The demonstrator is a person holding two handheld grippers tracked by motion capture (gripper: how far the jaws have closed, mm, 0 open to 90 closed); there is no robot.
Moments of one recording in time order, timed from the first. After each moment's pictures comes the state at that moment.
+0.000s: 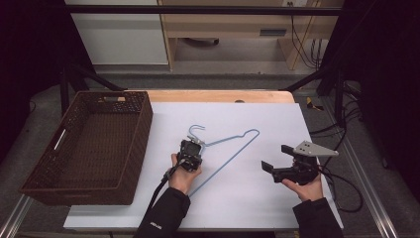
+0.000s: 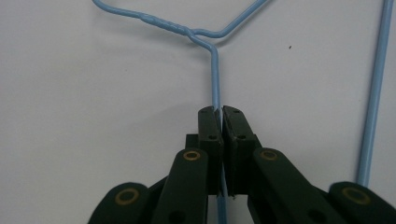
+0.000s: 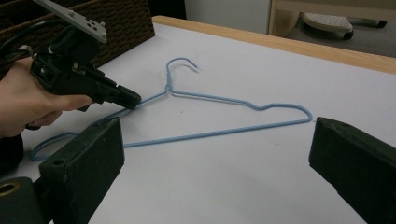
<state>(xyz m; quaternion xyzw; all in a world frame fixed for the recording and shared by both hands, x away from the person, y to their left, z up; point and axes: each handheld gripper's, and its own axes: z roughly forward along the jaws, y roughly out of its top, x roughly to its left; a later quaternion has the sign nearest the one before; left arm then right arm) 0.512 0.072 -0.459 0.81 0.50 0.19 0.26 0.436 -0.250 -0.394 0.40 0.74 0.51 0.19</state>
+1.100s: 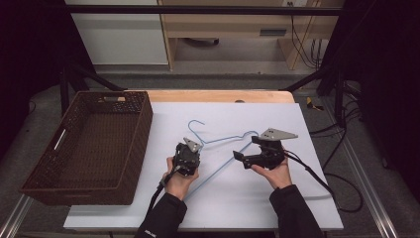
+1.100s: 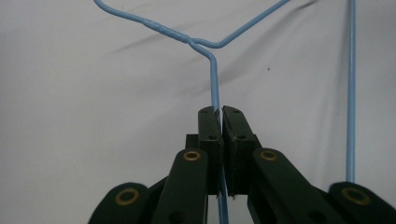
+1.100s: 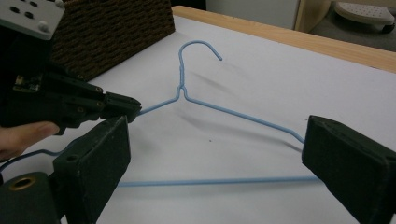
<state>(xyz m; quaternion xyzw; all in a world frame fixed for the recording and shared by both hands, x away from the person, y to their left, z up) 0.485 0.080 -0.442 0.79 0.47 0.24 0.31 0.487 -0.179 -0.402 0.37 0.77 0.50 0.16</state>
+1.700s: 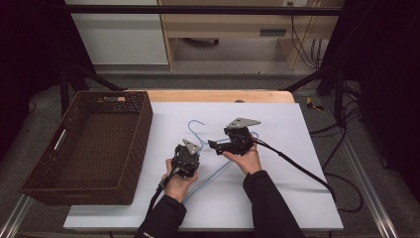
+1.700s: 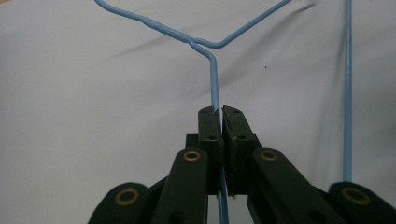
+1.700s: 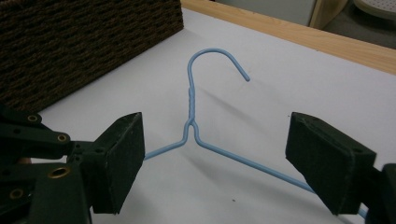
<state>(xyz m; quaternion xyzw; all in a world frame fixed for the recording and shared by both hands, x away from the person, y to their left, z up) 0.480 0.082 -0.444 0.79 0.46 0.24 0.32 0.539 -0.107 -0.417 0.36 0.79 0.48 0.15</state>
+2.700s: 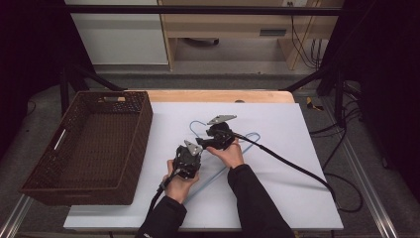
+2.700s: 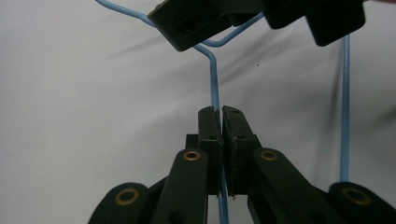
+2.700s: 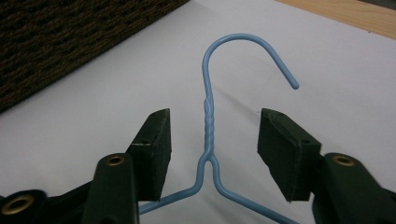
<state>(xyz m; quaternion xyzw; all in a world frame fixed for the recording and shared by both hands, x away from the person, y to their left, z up) 0.478 0.079 -0.445 0.80 0.46 0.24 0.32 0.572 -0.058 -0.439 0.36 0.81 0.44 0.13</state>
